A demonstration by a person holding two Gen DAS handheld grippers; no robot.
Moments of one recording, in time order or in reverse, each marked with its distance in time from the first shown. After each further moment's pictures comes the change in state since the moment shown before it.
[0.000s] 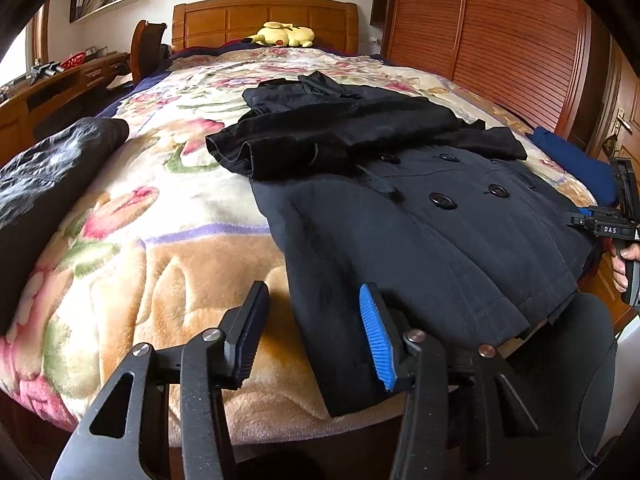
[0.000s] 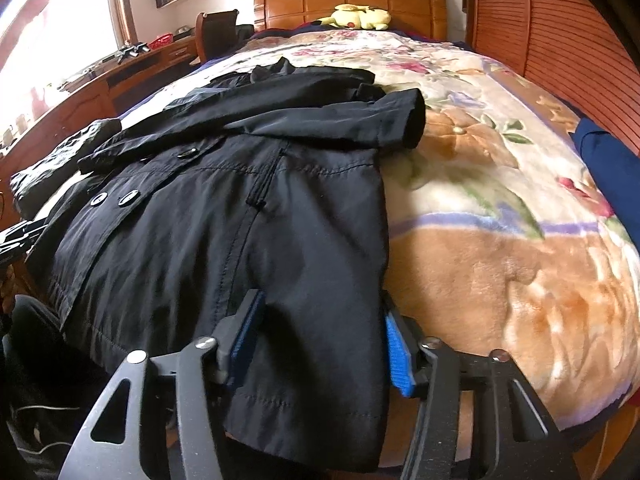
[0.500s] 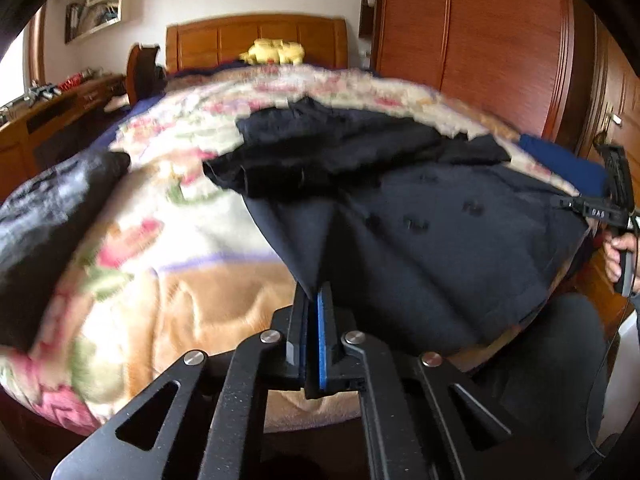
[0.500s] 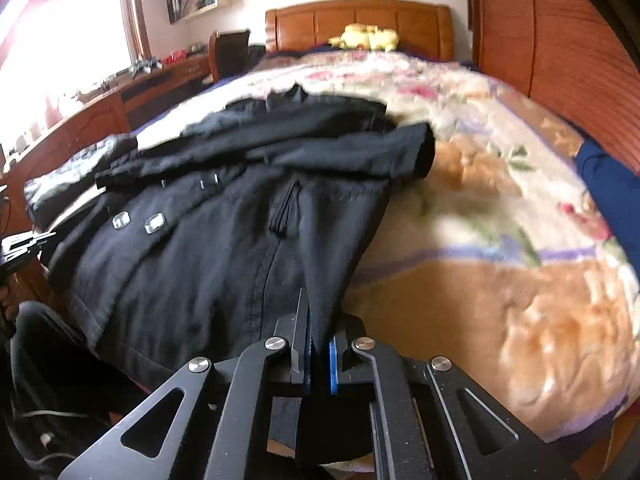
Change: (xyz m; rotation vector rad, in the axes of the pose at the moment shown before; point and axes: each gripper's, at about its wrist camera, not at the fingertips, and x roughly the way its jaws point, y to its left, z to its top) left arm -0.040 -0.010 0.017 0.042 -0.084 -0.006; right arm -0.031 0.005 0.010 0.000 -0.134 0.012
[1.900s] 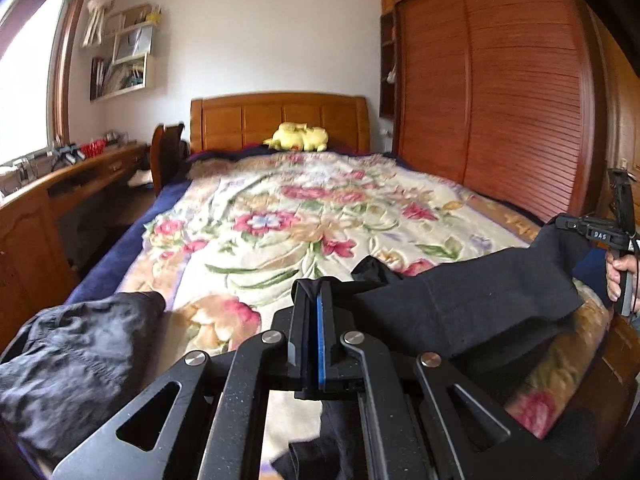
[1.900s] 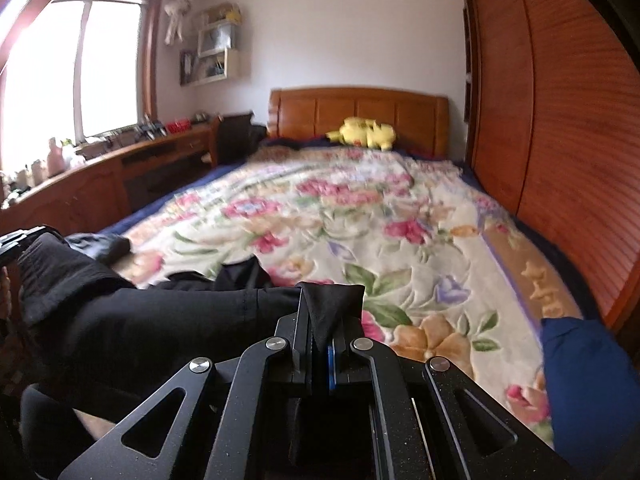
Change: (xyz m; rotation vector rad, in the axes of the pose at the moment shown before) left arm 0.014 0.057 0.153 -0.006 -0.235 0.081; right arm -0.006 -0.013 0.125 -0.077 -0.206 -0.061
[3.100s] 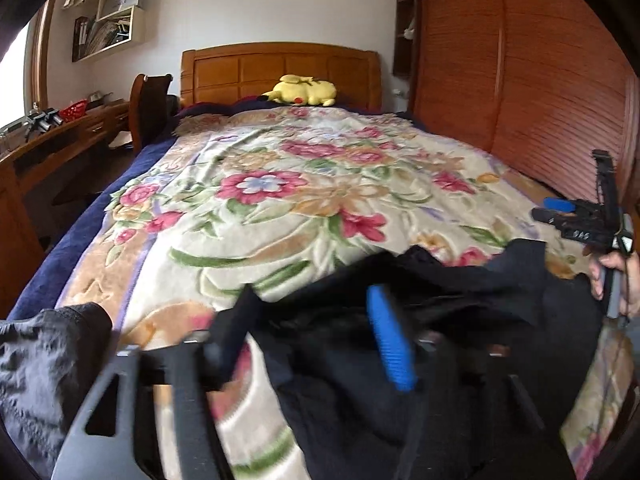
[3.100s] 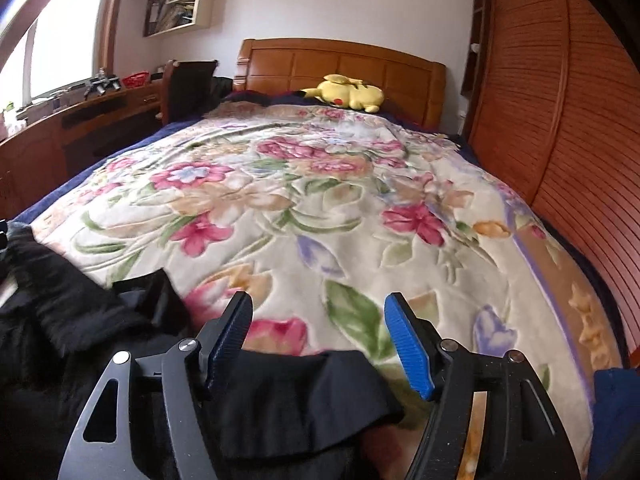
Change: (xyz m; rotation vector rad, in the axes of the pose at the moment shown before) left arm 0.147 0.014 0.015 -0.033 0.131 -0.020; right arm 0.201 0.026 0.062 -0.072 0.099 -0.092
